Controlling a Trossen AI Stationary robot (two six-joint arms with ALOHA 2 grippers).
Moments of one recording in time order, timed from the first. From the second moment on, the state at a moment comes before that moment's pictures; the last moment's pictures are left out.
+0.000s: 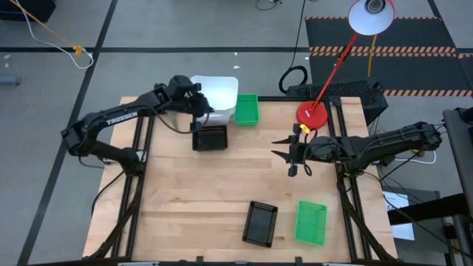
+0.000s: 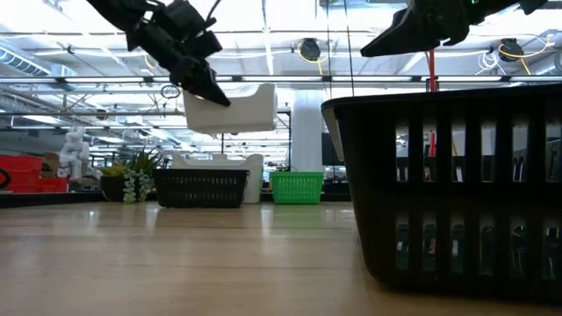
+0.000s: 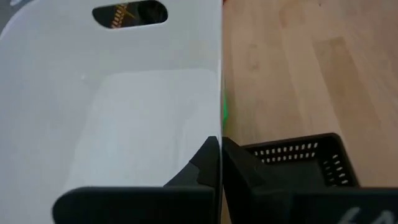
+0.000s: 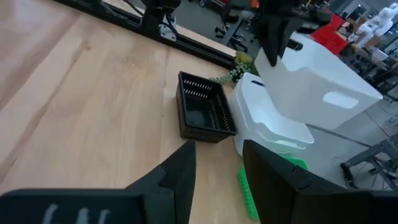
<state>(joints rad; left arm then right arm) 0.64 1.33 1.01 -0.35 0.32 0.63 0.13 0.95 0.62 -0.03 0.39 -0.33</state>
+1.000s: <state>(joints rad) 0.81 1.39 0.84 -0.16 0.43 0.67 0.13 0.94 0.62 -0.06 0.39 -0.32</state>
